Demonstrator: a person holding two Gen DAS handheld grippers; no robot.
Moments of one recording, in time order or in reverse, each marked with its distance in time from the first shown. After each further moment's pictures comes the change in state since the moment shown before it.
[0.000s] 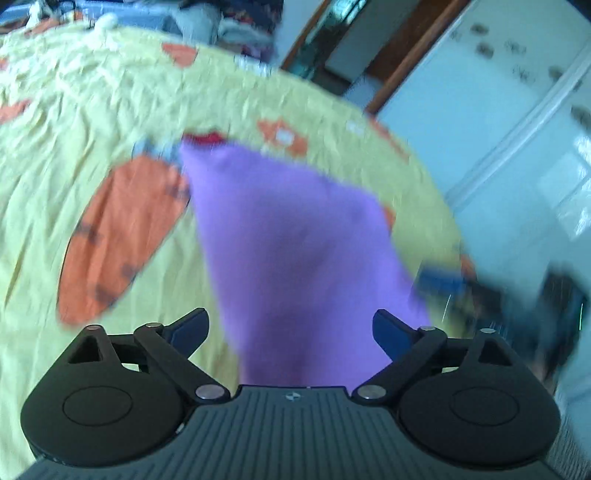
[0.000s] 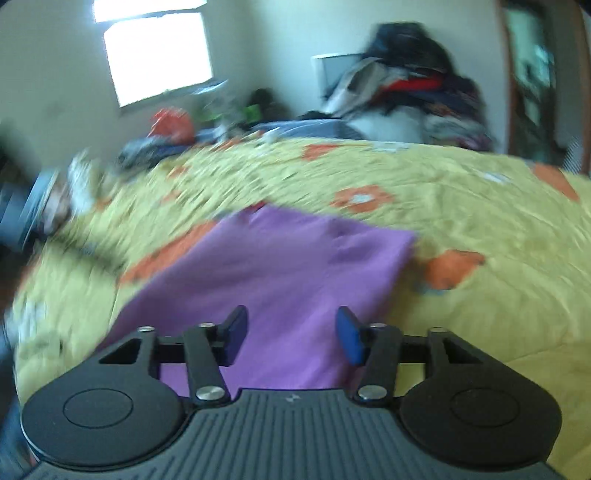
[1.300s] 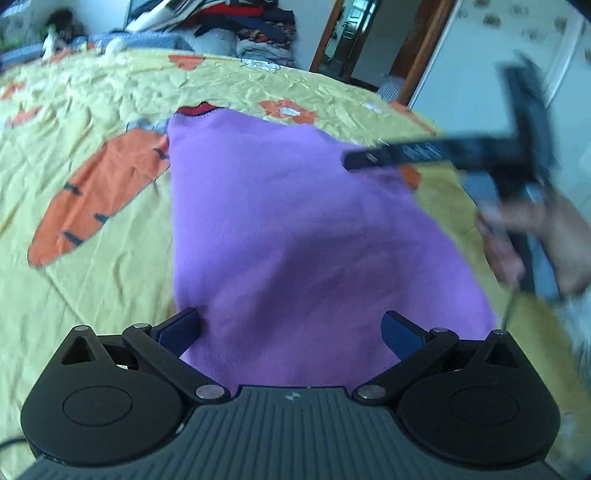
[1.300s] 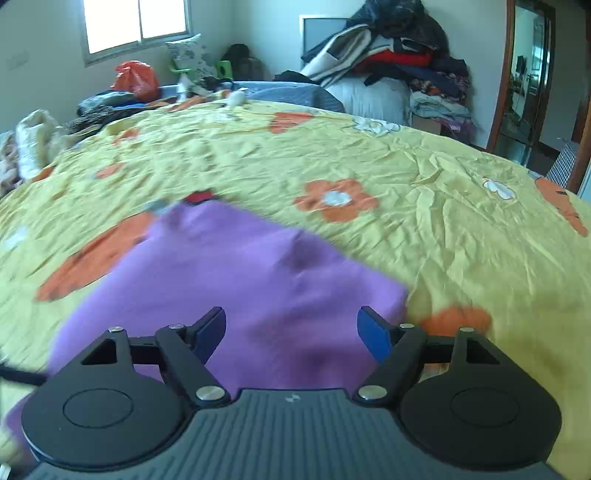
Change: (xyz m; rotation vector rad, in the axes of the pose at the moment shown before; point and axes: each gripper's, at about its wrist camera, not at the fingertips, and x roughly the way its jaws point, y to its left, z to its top) left arm 0.030 -0.047 -0.082 0.074 -0.052 0.180; right arm 0.076 -0.016 0.061 -0.013 0.147 -0.121
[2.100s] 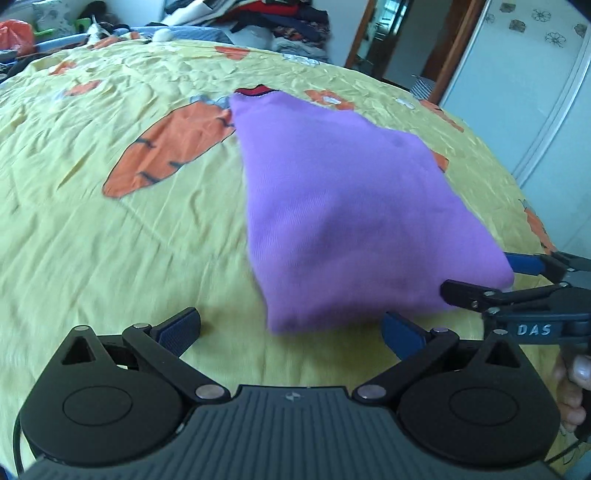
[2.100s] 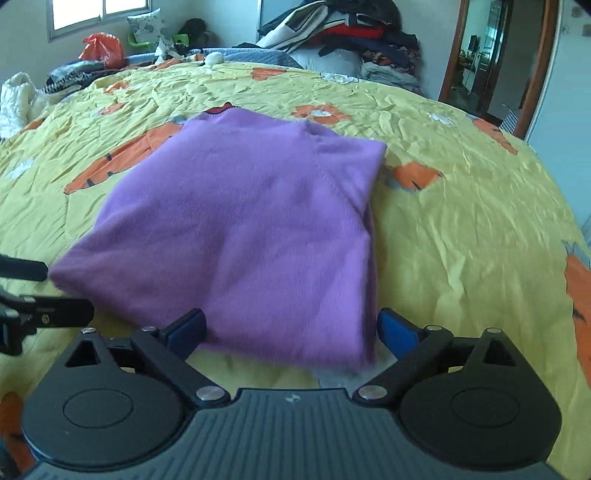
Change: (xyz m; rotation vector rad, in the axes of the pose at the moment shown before) left arm -0.037 0.012 -0.050 -0.021 -0.013 0.126; right arm -0.077 0.072 -0.112 0.065 0.083 -0.178
